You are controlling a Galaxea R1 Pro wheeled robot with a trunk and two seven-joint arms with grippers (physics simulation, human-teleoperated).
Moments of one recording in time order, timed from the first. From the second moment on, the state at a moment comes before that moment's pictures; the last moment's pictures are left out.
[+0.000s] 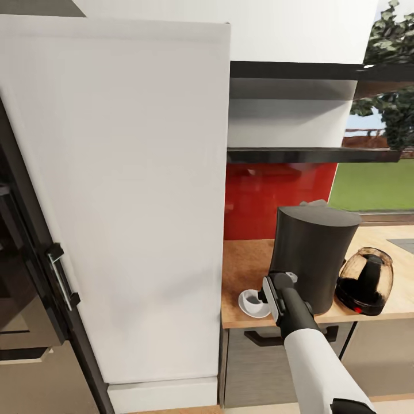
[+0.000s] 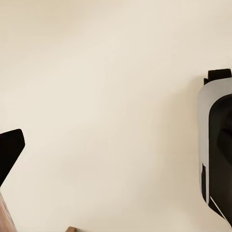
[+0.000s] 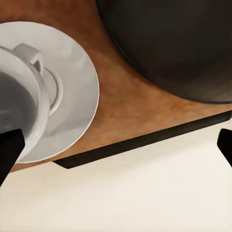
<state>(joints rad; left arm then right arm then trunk) -0.21 0.05 0.00 -0.03 -0.19 0.12 0.32 -0.75 0.17 -0.18 -0.88 0.16 1.00 -0.34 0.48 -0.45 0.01</state>
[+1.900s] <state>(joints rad) -0.21 0.04 0.01 -0.04 -0.09 -0.01 0.31 -0.49 -0.01 -0.17 -0.03 0.20 -0.05 -0.30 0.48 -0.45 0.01</state>
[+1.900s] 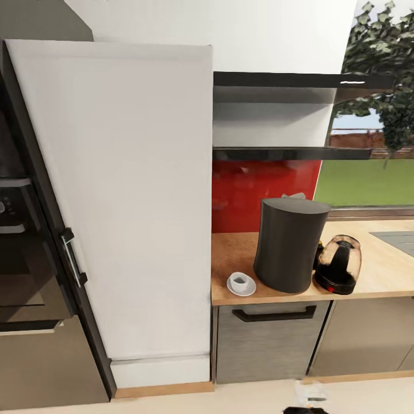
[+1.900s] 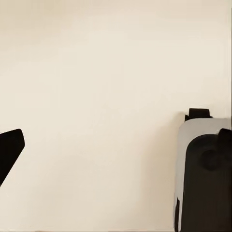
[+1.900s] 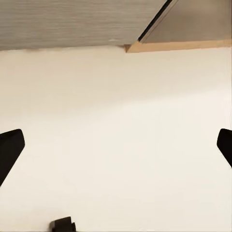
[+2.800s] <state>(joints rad) -0.19 0.03 0.00 -0.03 0.01 -0.15 0.30 -0.15 -0.06 -0.17 -0.03 0.25 -0.53 -0.02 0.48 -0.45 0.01</state>
